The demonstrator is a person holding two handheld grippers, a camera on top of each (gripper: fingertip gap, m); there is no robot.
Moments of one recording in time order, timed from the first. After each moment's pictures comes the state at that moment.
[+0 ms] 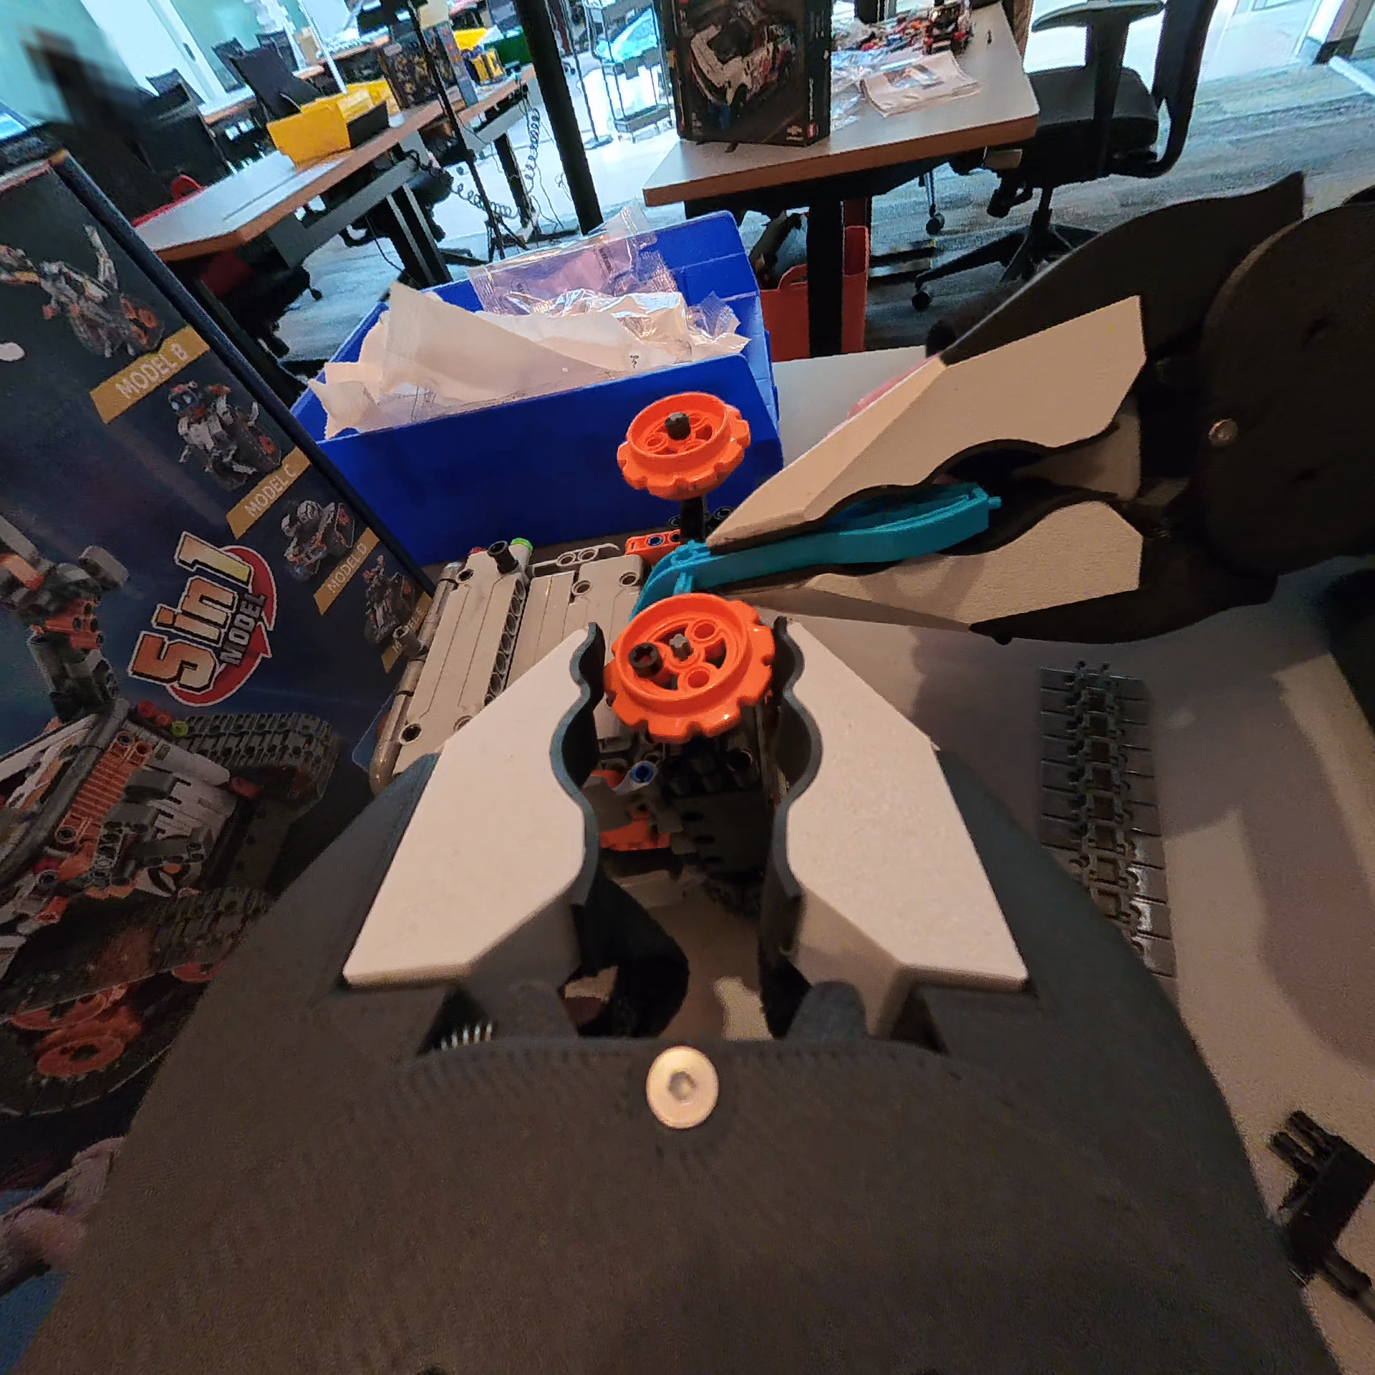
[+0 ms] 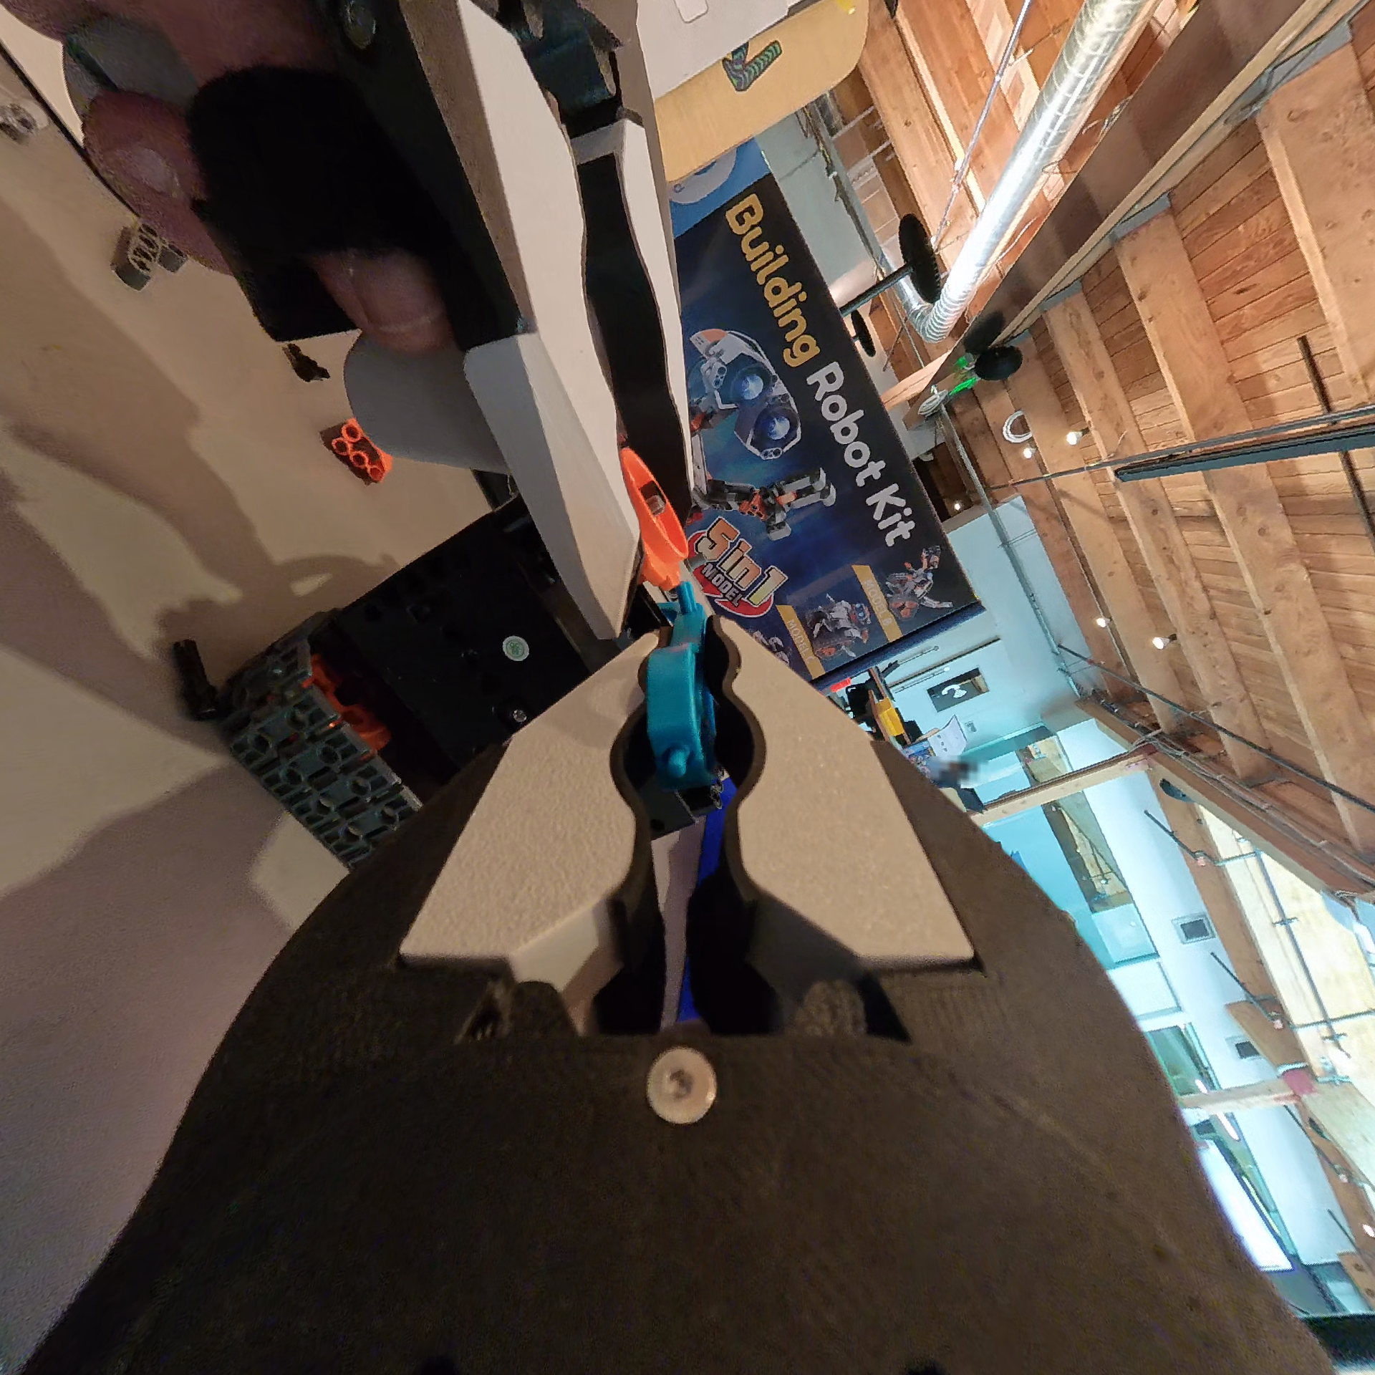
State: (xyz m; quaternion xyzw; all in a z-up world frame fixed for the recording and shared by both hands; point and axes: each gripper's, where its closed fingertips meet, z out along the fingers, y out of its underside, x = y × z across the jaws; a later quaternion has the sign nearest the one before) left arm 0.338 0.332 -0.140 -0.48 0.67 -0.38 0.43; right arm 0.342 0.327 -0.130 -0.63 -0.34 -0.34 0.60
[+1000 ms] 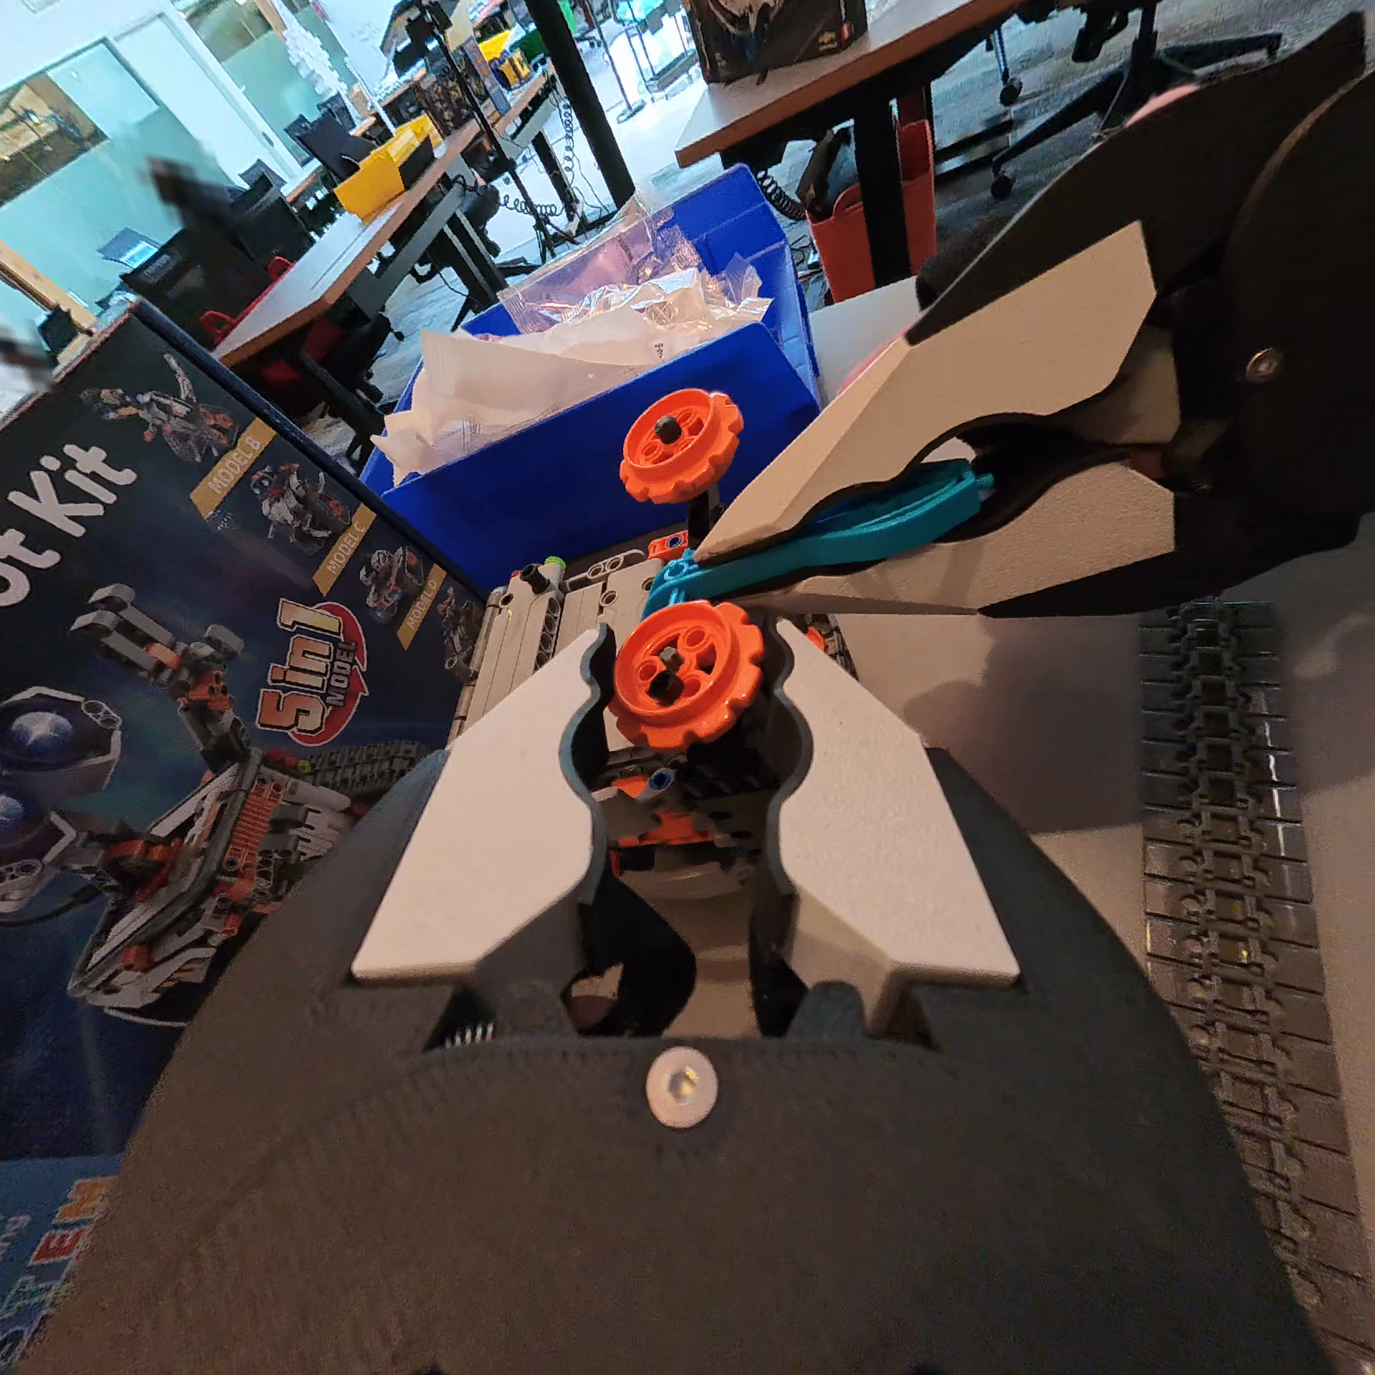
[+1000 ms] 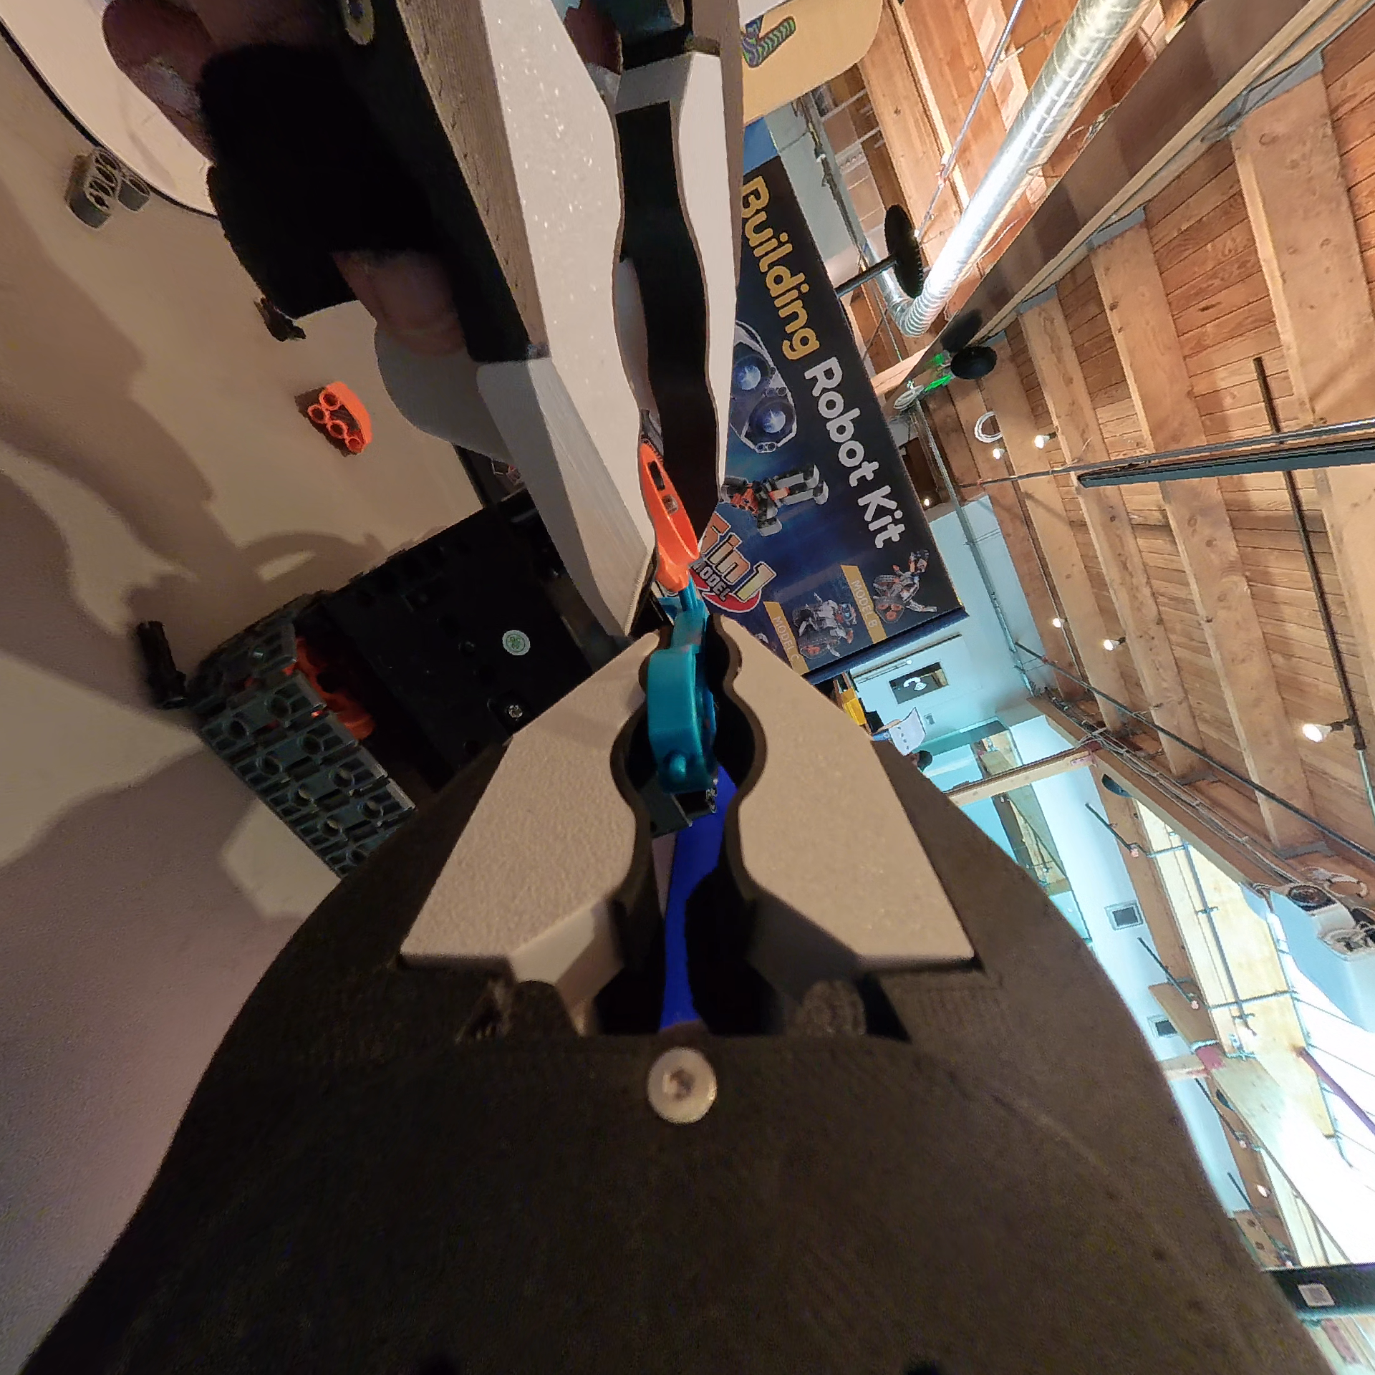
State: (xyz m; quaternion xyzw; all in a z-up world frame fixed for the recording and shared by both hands) left arm 0.339 0.335 -0.137 -0.43 0.70 -0.30 0.48; right arm 0.343 0.332 -0.132 -0.63 -0.35 -0.38 0.59
